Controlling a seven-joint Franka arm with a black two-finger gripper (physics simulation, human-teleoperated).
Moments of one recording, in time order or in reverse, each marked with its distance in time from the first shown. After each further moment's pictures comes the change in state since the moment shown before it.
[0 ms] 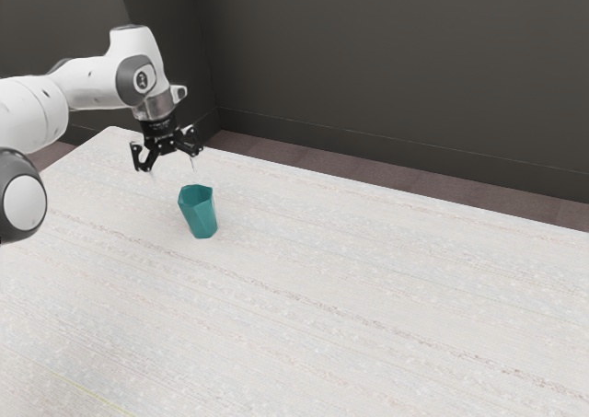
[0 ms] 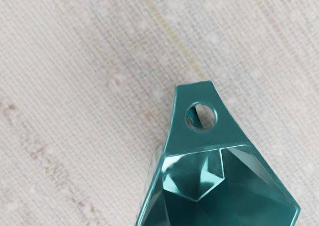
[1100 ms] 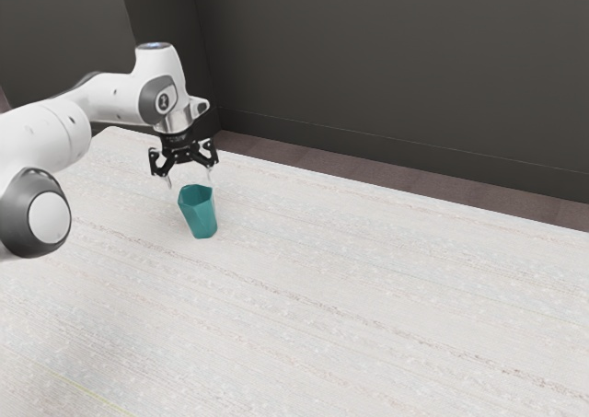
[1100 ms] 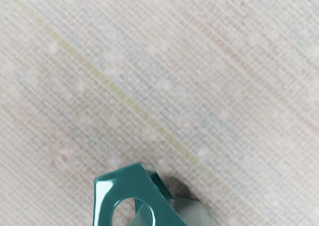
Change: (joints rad) arm 0.003 0.179 -0.099 0.174 0.182 0.047 0.130
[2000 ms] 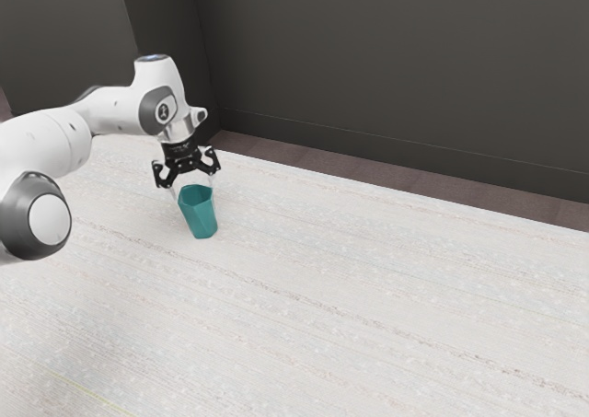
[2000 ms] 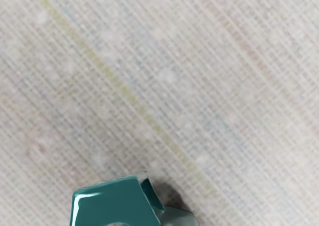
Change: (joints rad) arm 0.029 0.041 -0.036 -0.002 -0.015 0.028 -0.109
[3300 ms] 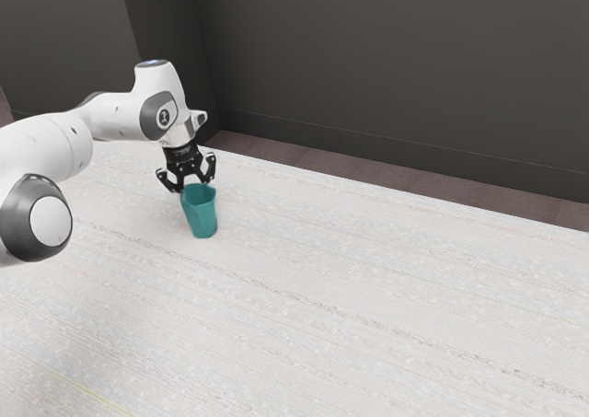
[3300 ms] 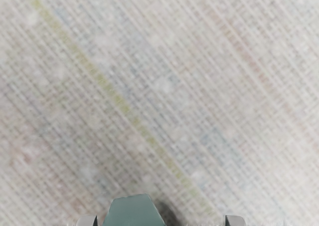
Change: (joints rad) arm 0.007 0.017 -0.009 -0.002 0.003 0.036 -0.027
